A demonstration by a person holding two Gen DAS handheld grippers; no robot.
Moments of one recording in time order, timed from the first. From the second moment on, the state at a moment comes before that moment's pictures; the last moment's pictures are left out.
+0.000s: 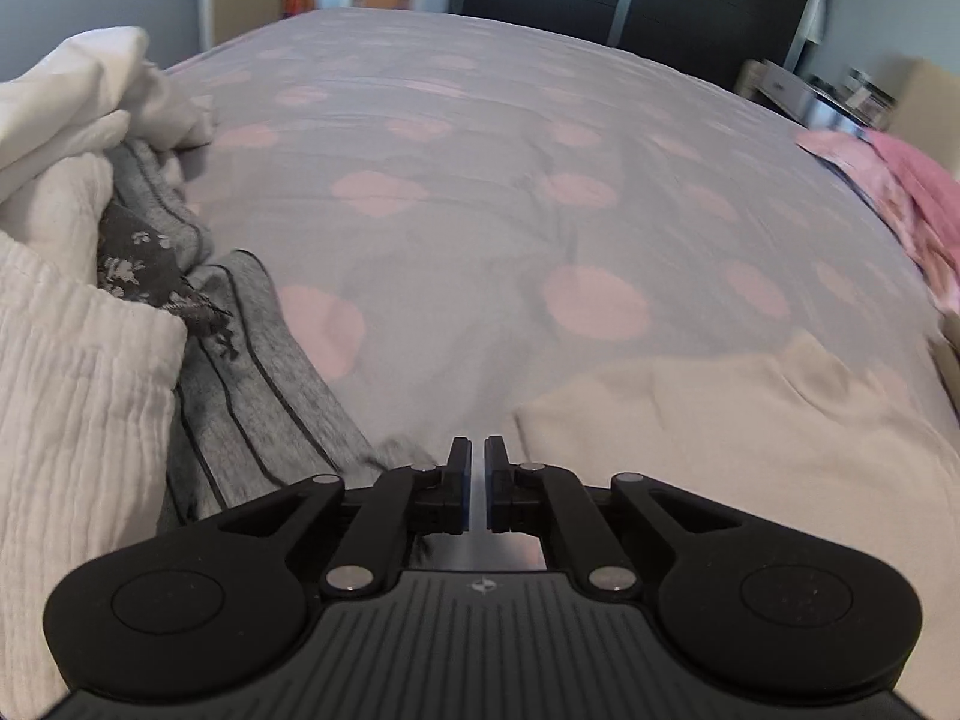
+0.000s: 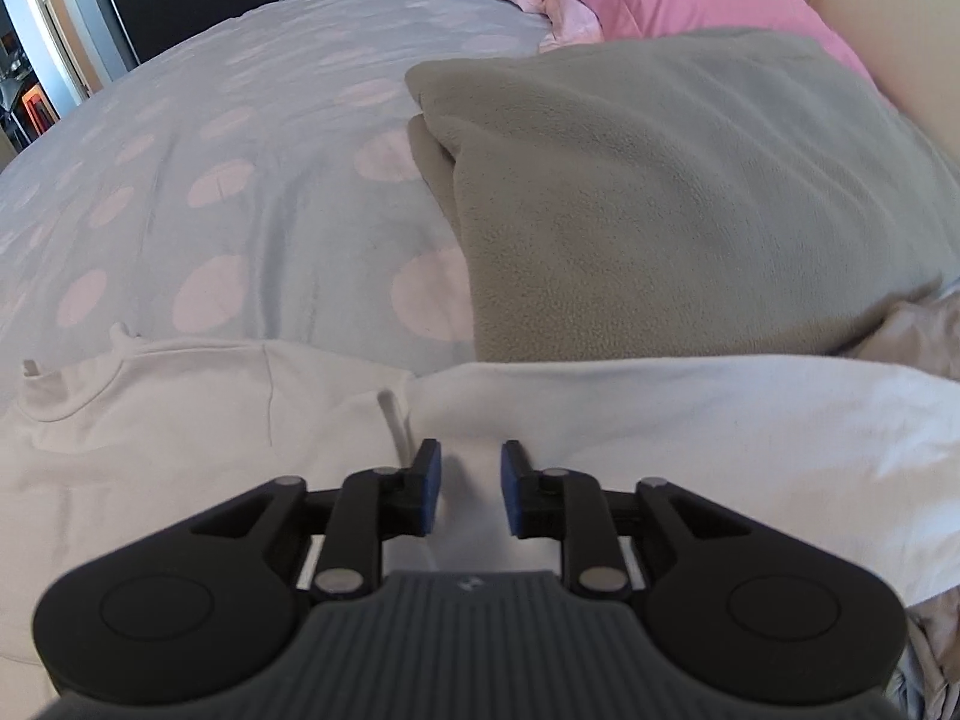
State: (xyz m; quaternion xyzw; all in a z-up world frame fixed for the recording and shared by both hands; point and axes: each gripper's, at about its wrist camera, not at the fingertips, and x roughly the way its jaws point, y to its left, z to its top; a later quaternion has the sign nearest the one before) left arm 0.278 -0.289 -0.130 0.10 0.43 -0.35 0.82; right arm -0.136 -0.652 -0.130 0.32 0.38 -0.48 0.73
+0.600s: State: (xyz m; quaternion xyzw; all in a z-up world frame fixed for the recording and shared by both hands) left arm 0.211 -0.273 -0.126 0.14 0.42 -0.43 0.78; right arm -0.163 -0.629 -0.117 0.39 0.35 -0.42 0.74
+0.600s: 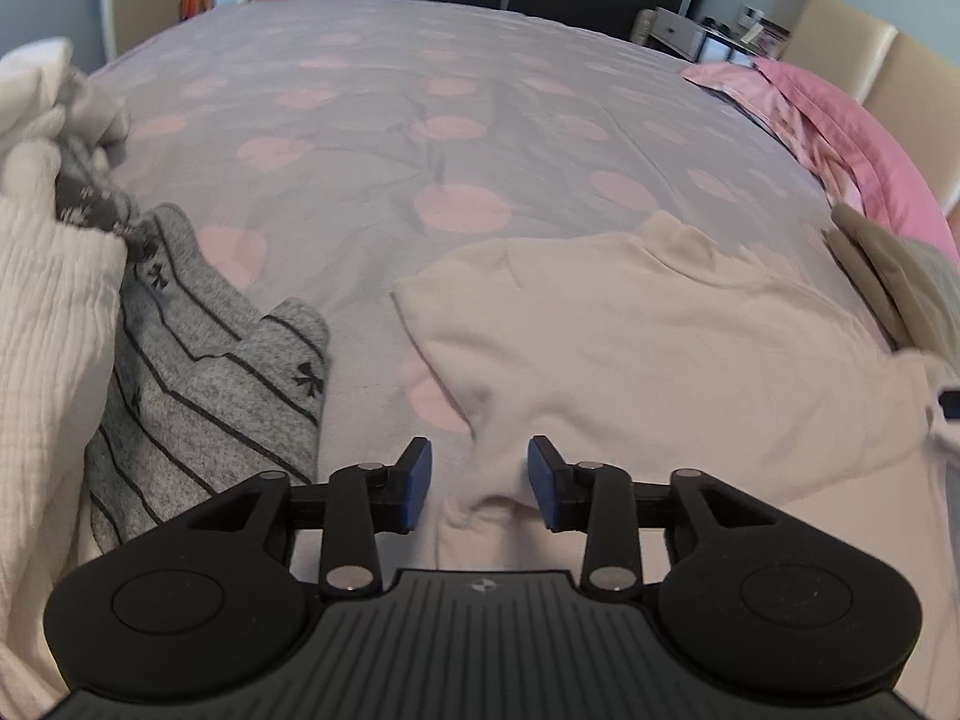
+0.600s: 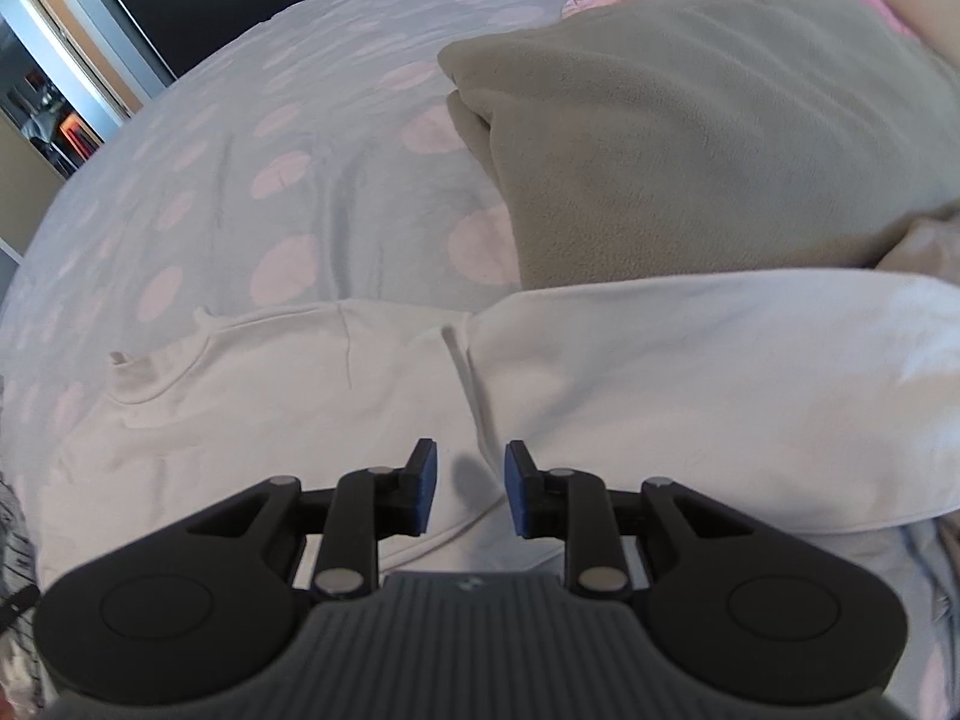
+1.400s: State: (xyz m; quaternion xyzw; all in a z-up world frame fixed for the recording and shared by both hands) left arm 0.163 -0.281 -0.153 0.30 0.31 -0.44 0.79; right arm -0.158 -0.626 -0.112 0.42 0.31 -0.44 0.73
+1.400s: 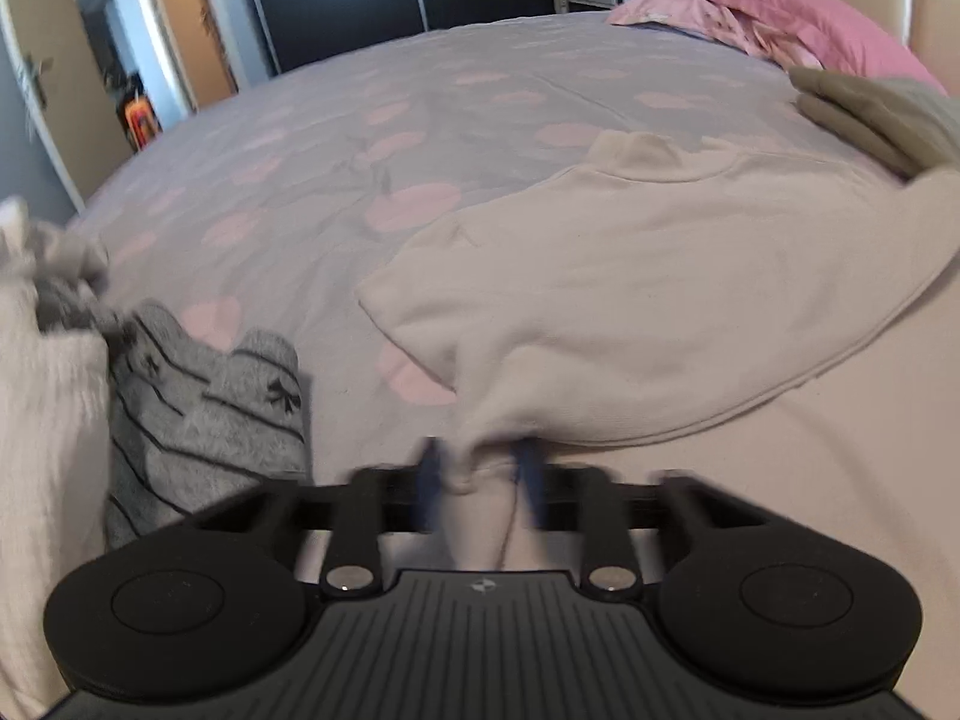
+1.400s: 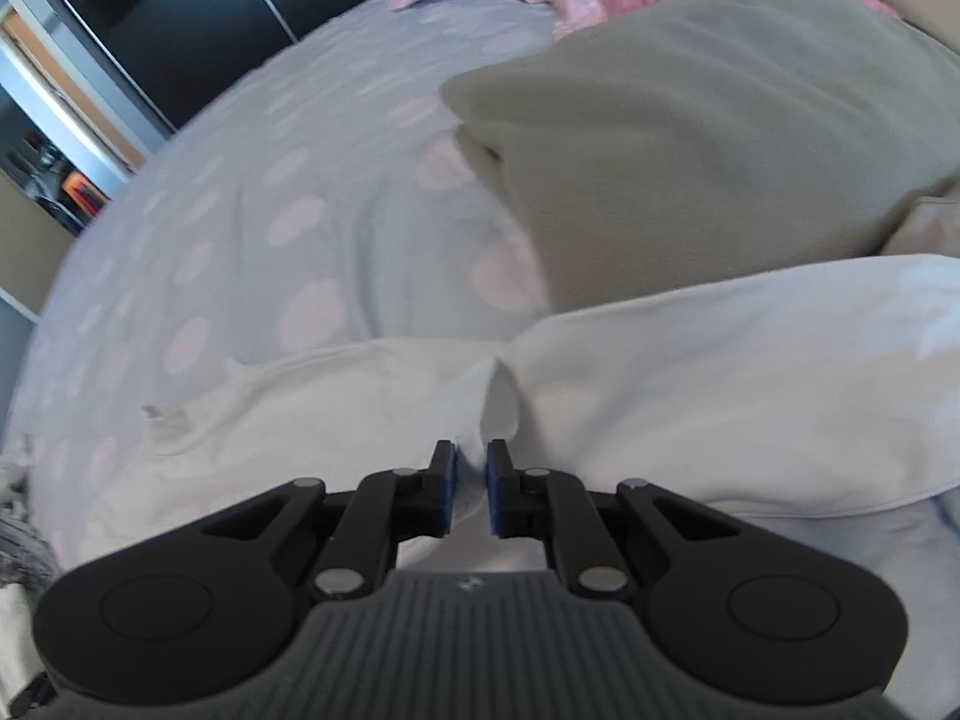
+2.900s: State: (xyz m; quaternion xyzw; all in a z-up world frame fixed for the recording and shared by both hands) left arm 0.288 -0.314 -0.138 0.04 0.41 -0.37 0.83; right arm -0.150 -0.629 -0.143 0.38 0.40 -0.43 0.71
